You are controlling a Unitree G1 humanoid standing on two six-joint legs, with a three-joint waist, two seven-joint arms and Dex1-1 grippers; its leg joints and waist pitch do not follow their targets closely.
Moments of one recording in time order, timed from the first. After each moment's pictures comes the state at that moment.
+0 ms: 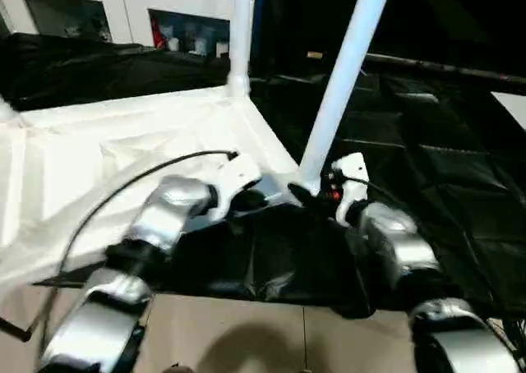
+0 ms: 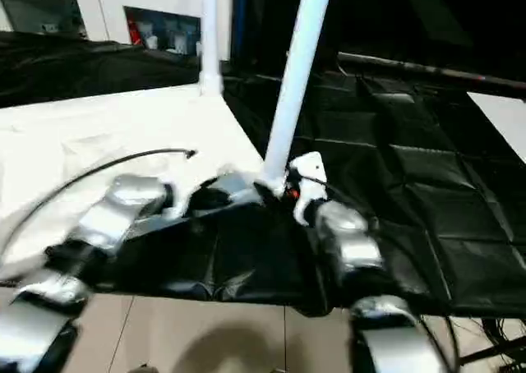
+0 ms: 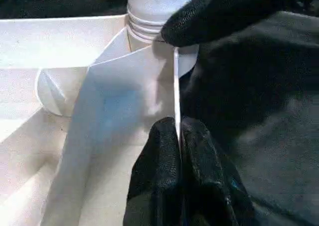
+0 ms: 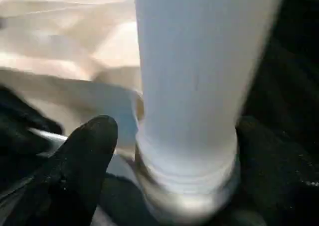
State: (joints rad) left arm -0.65 0.28 -0.24 0.60 0.10 0.19 -1.03; right arm -0.58 -0.17 0.01 0.79 0.13 -0.03 0.75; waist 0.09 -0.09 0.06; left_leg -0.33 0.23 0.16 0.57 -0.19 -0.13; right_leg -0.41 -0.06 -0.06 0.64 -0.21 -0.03
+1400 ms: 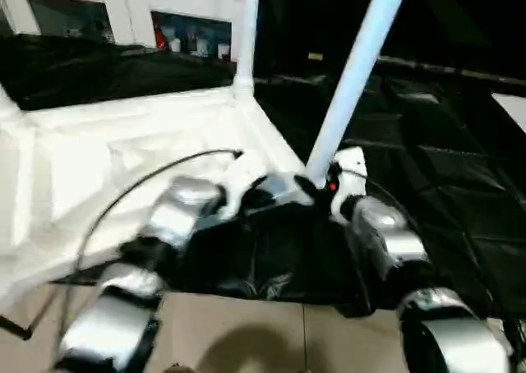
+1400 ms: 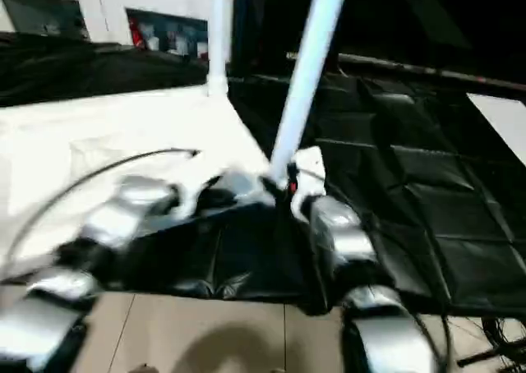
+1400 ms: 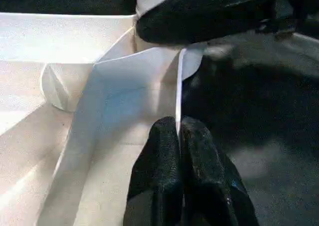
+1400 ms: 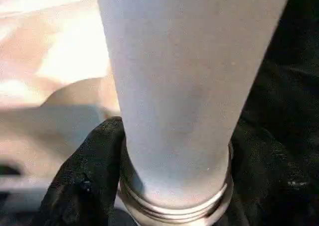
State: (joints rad) left arm -0.74 0.15 -0.22 0.74 0.11 0.24 -0.81; right arm -0.67 -0.06 -0.07 0.92 0.10 0.00 0.33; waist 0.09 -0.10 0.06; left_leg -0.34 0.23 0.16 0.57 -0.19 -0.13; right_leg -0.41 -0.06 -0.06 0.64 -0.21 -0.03
